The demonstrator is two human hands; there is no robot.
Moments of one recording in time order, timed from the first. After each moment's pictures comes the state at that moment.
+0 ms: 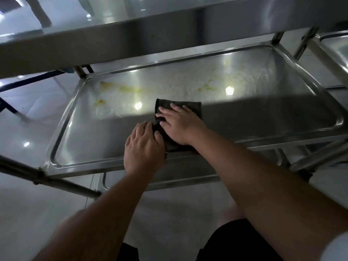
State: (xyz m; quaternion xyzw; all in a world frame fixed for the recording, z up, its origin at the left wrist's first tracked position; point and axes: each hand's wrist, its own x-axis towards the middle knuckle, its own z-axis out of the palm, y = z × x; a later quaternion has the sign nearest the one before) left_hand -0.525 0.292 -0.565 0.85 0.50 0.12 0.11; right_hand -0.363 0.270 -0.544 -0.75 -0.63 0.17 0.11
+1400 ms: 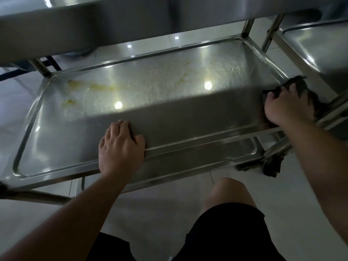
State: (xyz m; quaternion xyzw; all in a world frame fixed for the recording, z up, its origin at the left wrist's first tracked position) left_hand -0.526 0.293 -0.561 0.86 0.48 0.12 0.10; right_hand -0.147 0.073 -0.538 -0.99 -0.13 0.07 0.07
